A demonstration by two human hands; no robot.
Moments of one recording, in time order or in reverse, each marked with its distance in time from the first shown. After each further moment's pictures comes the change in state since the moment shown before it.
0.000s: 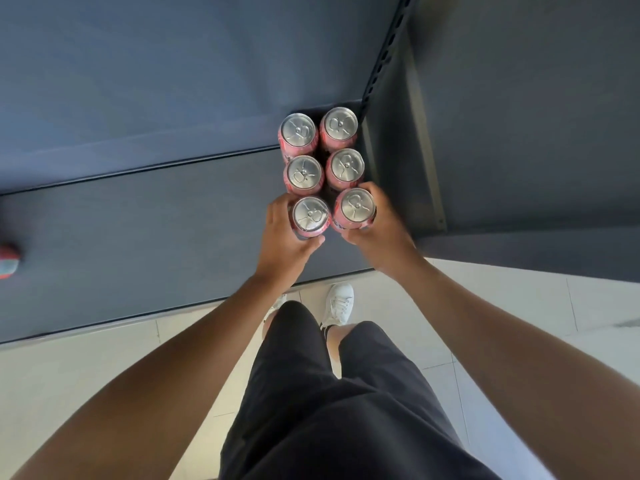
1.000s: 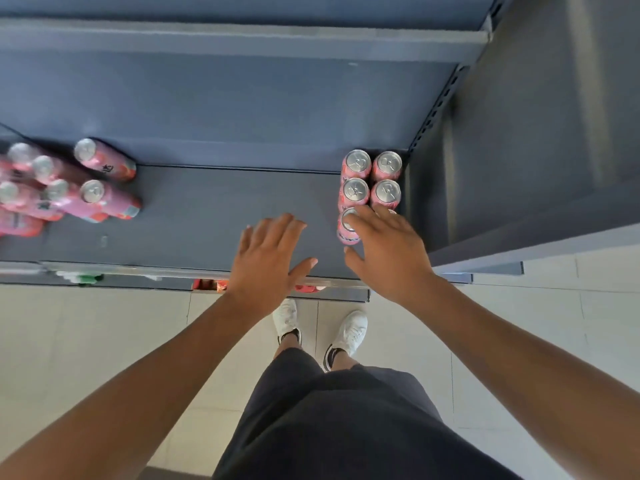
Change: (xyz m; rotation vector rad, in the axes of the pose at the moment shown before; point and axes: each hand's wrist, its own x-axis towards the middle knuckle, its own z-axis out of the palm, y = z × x) left_hand -0.130 0.068 -0.123 0.803 0.103 0.257; right_hand -0.110 -0.107 -0.015 -0.970 -0.085 -0.623
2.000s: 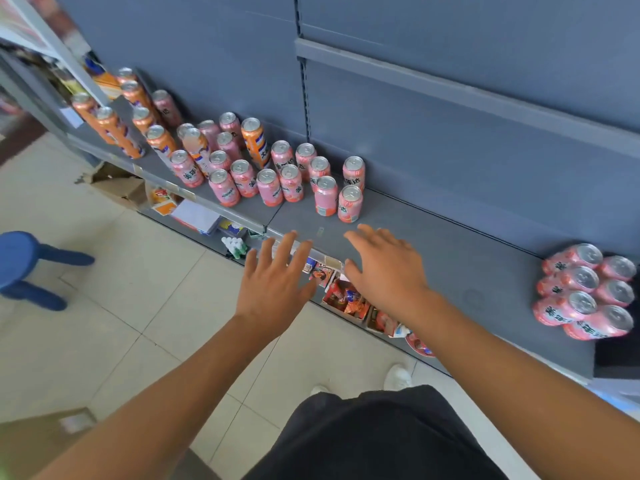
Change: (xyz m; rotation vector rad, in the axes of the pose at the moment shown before) left_hand -0.284 -0.299 -0.135 0.226 0.155 -0.477; right_hand 0.037 -0.449 0.045 -0.156 -0.035 -0.345
